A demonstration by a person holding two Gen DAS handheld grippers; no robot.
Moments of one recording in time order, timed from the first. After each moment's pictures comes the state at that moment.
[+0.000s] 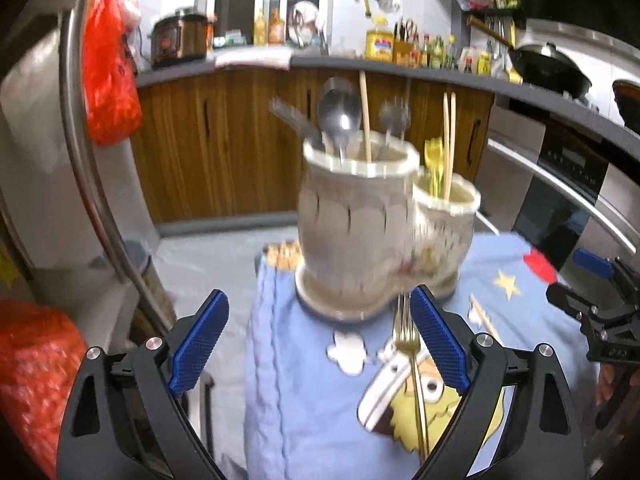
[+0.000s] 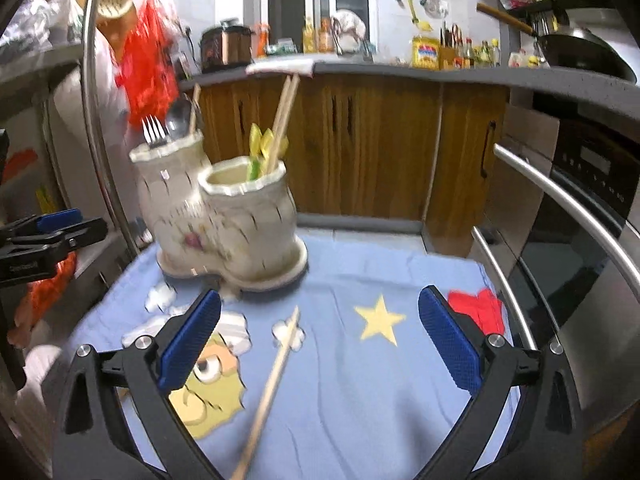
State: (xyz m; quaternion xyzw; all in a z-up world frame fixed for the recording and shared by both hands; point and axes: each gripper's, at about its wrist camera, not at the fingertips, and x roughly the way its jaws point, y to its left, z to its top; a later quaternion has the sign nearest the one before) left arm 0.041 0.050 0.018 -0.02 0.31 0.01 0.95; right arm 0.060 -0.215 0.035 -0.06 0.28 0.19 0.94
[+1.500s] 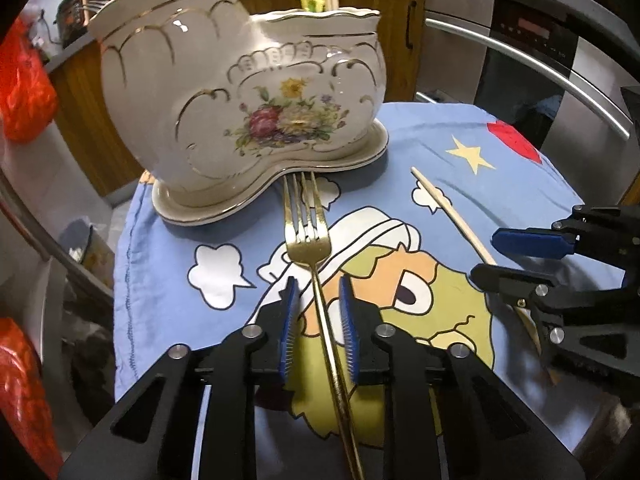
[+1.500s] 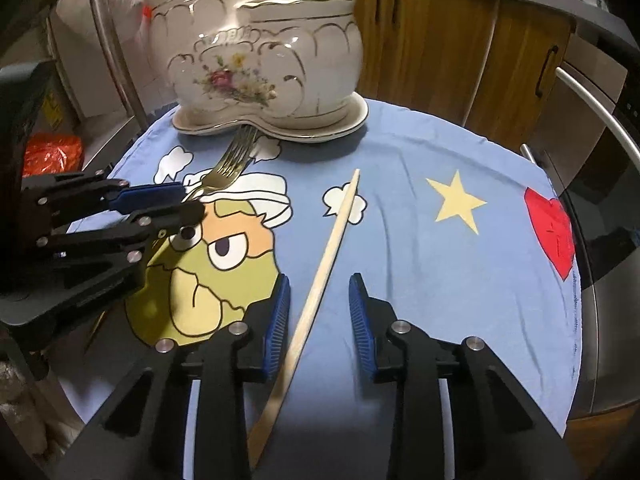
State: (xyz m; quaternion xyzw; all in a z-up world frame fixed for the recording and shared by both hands) left arm 0.070 -0.035 -0.055 0.06 0.44 -0.08 0.89; right arm 0.059 -0.177 -0.028 -0.12 0.45 0.23 0.85
